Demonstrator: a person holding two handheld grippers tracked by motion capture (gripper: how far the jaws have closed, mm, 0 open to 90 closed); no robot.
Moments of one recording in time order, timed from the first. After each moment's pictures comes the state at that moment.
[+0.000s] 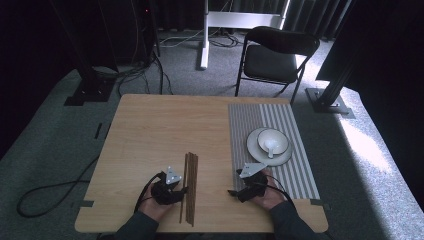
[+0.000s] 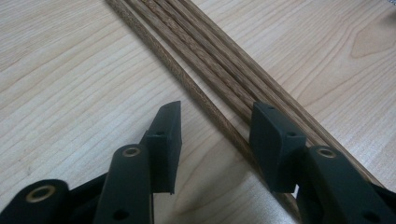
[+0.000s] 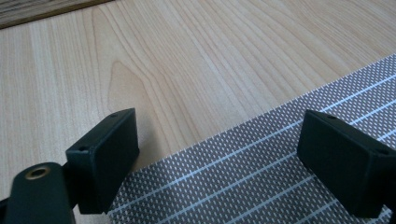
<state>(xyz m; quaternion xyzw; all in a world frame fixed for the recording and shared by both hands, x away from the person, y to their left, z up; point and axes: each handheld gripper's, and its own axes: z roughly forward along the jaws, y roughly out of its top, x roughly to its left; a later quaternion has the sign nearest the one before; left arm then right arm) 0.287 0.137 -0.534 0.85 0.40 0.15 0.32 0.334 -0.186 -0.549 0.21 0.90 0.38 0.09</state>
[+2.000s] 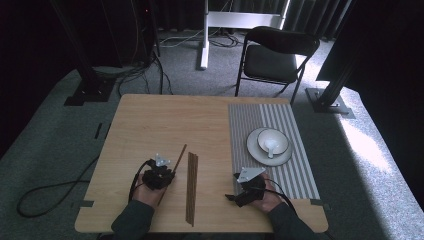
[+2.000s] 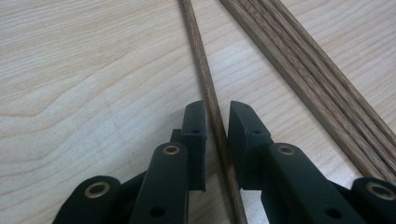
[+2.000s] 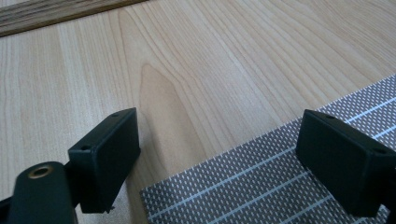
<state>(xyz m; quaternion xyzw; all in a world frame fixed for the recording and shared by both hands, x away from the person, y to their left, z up) 0.329 0.167 -0.529 0.82 0.47 0.15 0.30 0.320 -0.178 -0.549 0.20 0.90 0.38 0.09</state>
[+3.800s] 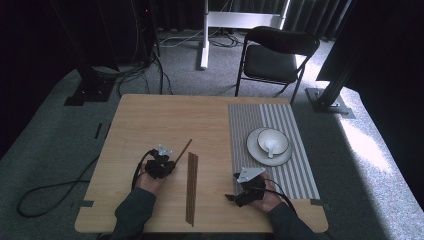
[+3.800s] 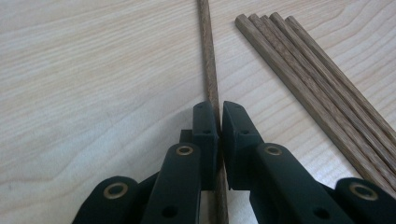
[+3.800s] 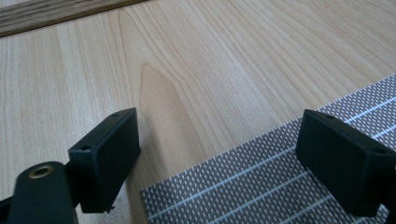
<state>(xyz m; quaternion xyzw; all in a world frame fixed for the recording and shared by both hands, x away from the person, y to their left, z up) 0.365 0.165 -0.528 0.82 0.46 0.15 0.30 0.320 -0.178 -0.549 0.20 0.90 0.38 0.09</state>
